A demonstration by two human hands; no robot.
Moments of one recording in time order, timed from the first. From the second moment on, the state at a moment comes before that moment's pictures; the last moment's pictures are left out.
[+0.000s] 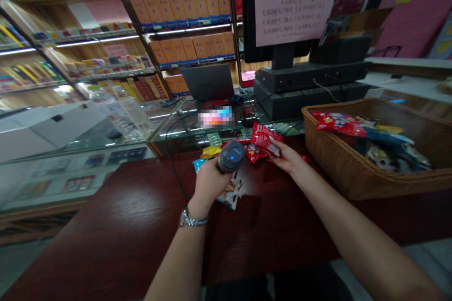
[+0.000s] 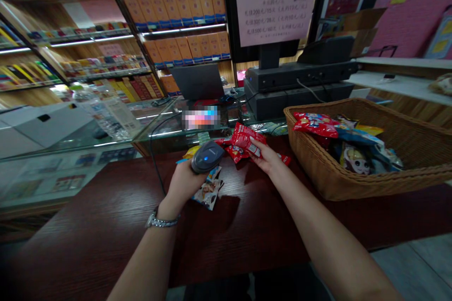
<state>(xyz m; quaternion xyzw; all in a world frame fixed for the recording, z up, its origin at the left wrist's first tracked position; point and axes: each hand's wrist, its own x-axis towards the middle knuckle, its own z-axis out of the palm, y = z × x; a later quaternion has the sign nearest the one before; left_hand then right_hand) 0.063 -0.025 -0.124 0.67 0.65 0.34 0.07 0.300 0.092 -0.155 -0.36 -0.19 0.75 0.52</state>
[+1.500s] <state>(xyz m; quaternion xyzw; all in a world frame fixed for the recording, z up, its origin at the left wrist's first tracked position) 0.069 -0.031 -0.116 0.76 0.56 0.31 0.11 0.337 0.067 -0.088 -0.03 -0.17 0.67 0.72</state>
